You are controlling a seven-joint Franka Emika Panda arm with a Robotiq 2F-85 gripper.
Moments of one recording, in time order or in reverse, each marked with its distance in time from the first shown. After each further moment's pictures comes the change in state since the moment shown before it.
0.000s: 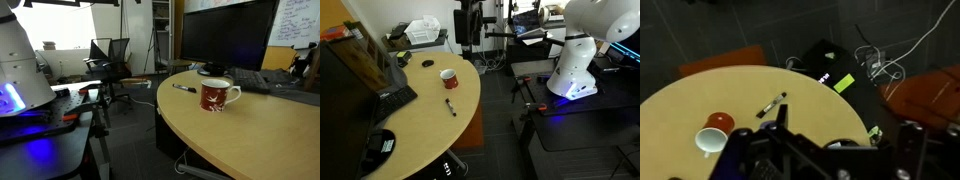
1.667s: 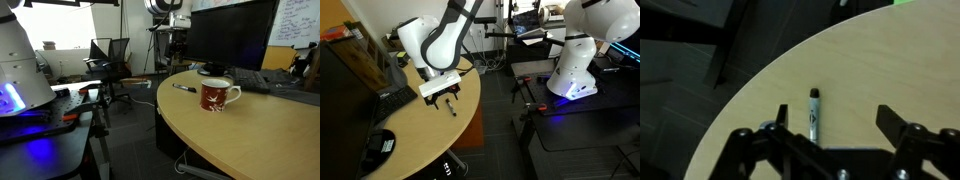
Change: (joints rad) arm -0.005 0.885 -0.172 0.344 -0.058 0.344 0.687
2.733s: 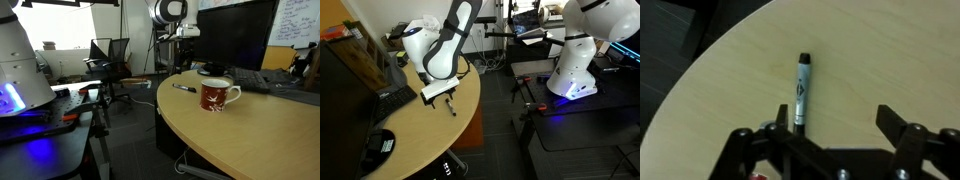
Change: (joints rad) arm 0.063 0.105 -0.110 0.048 0.009 0.129 -0.141
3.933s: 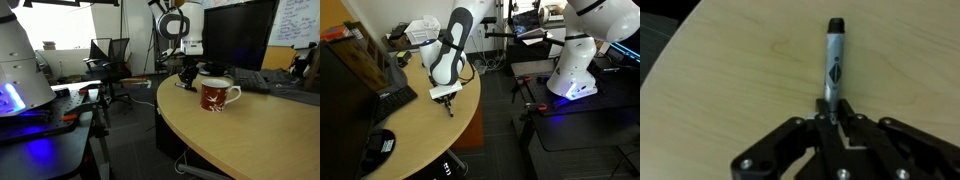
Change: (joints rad) arm -0.054 0.123 -0.018 0.002 0.174 0.143 -0.080
